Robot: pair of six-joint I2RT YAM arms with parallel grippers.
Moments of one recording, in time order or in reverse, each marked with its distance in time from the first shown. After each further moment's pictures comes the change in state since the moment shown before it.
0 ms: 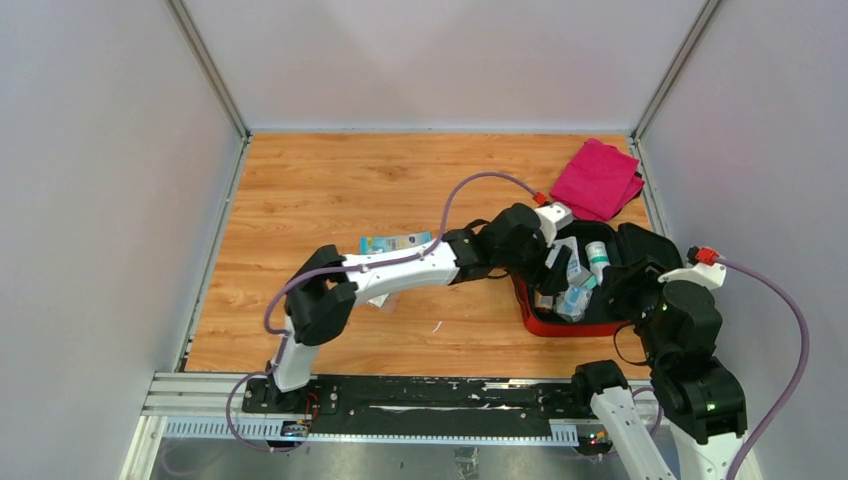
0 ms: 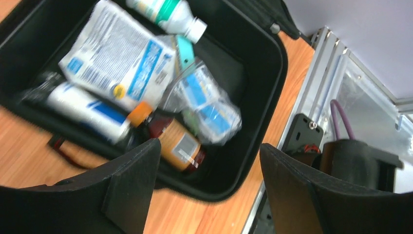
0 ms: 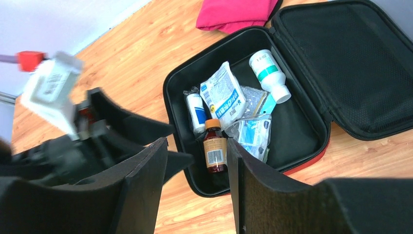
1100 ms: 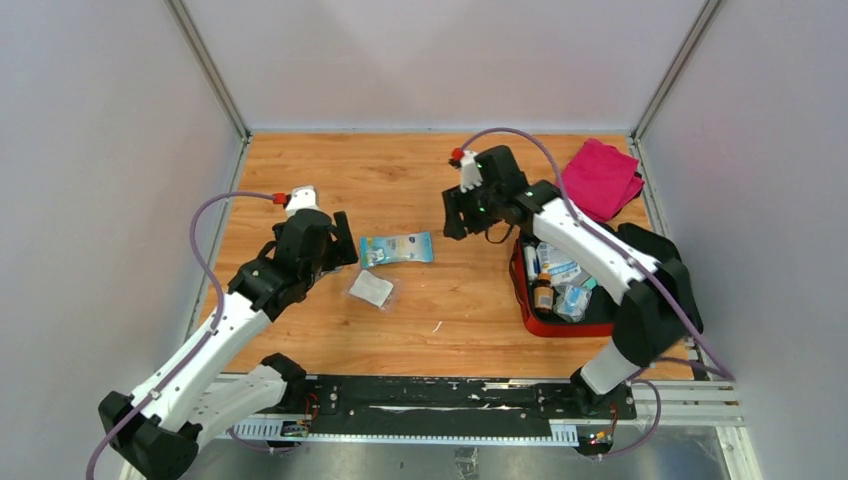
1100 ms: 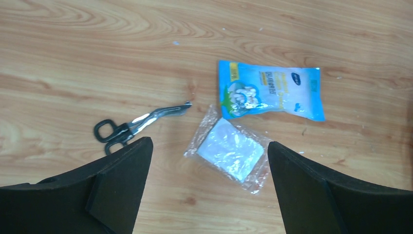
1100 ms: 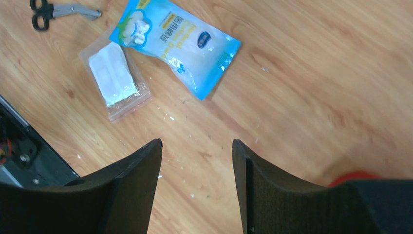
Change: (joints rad) left arm 0.581 -1.143 -0.824 -0.499 -0.638 -0.168; right arm 0.396 1.154 0.303 0.417 -0.546 -0.422
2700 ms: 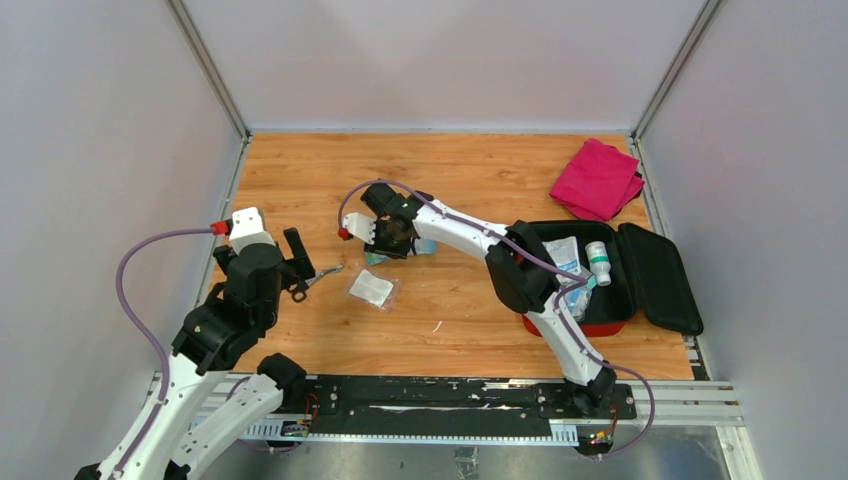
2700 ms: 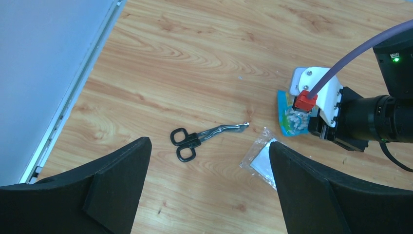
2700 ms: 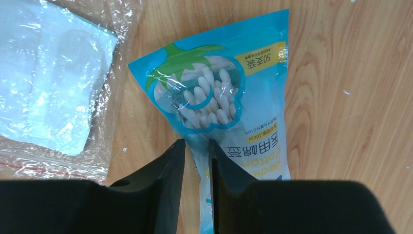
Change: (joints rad) left arm 0.001 -0.355 0.015 -0.212 -0.259 0.098; right arm 0.313 0.834 0.702 -0.195 0.085 -0.804
